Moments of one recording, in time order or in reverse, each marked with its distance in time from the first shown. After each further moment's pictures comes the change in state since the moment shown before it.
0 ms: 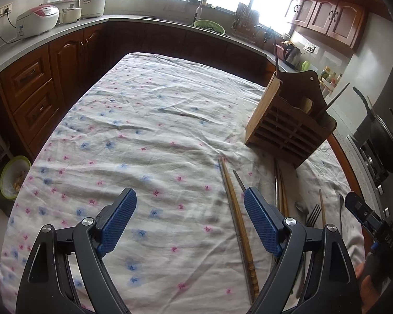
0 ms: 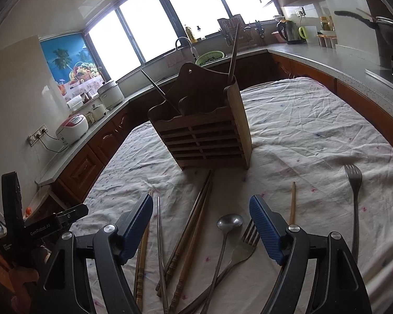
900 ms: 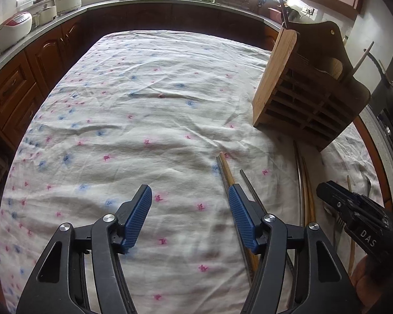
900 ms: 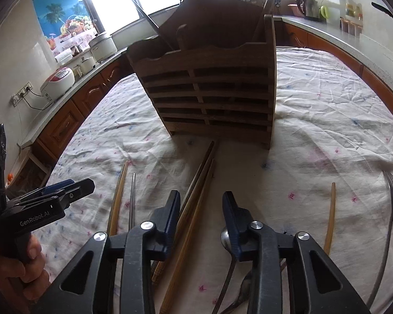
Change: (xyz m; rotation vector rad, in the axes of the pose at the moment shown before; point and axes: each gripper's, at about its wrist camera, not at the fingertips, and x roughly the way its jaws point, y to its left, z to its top) left arm 0.087 -0.031 0.021 0.127 0.153 0.047; right arm 0.098 0.007 0.001 -0.104 0.248 -0.075
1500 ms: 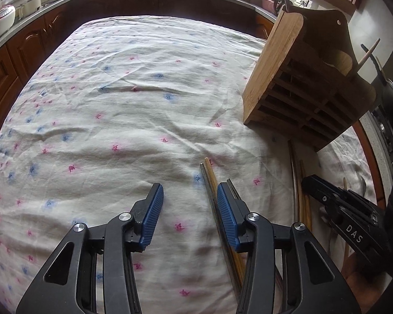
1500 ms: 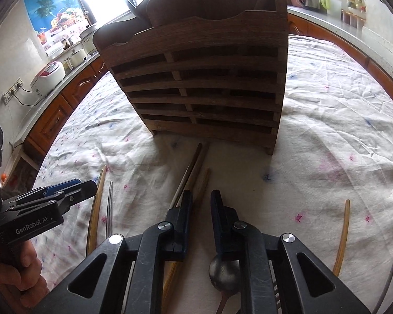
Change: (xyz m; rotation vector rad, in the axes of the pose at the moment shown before) left arm 0.029 -0.009 0.018 0.015 0.073 -0.060; right arm 0.027 -0.015 0.012 0.008 0.053 -0.018
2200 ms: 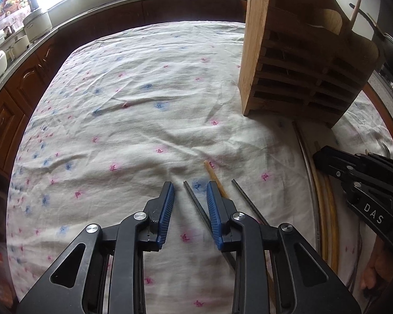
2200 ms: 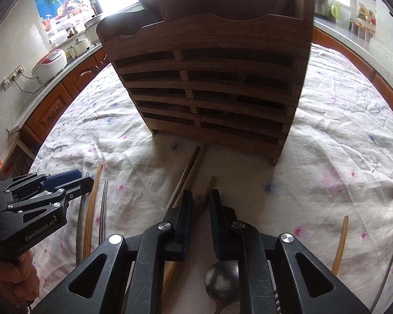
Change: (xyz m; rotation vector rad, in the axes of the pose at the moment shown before) left arm 0.008 -0.027 0.001 0.202 -0.020 0.124; right arm 0.011 0.015 0.011 -0.085 0.015 -0.041
